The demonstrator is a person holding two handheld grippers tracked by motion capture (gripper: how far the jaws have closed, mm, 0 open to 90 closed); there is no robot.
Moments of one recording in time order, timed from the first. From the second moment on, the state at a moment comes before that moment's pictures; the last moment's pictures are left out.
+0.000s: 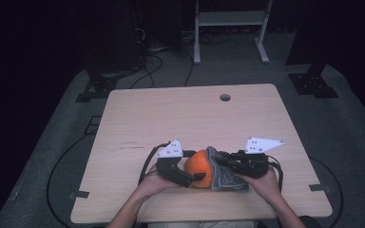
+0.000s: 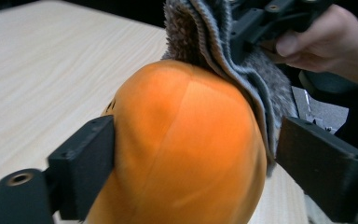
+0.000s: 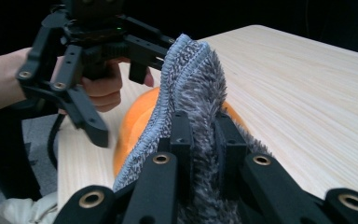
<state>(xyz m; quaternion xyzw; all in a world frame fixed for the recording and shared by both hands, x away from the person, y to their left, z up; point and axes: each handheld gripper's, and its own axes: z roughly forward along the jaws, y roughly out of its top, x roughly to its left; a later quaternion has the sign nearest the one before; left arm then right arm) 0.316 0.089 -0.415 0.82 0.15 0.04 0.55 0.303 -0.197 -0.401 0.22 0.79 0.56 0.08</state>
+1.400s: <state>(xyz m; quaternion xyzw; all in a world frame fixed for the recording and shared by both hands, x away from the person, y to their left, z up) 0.293 0.067 -0.430 0.85 0.08 0.09 0.52 0.293 -0.189 -0.380 0.18 0.82 0.53 0.12</state>
